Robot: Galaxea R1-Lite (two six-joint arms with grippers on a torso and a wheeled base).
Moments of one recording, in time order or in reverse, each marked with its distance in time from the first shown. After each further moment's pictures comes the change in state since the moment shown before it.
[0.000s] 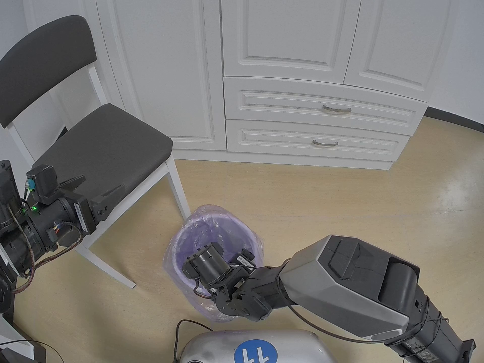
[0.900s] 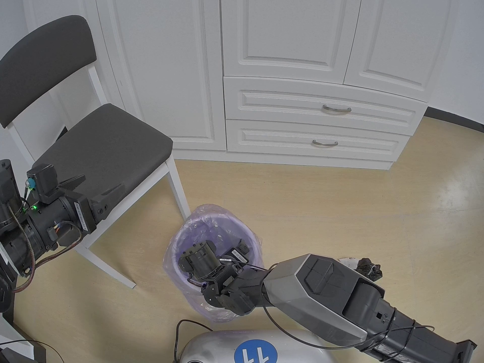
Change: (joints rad) left arm 0.000 0.003 -0.004 0.000 0.001 0.000; right arm -0.032 0.231 -0.338 -0.025 -0.153 -0.021
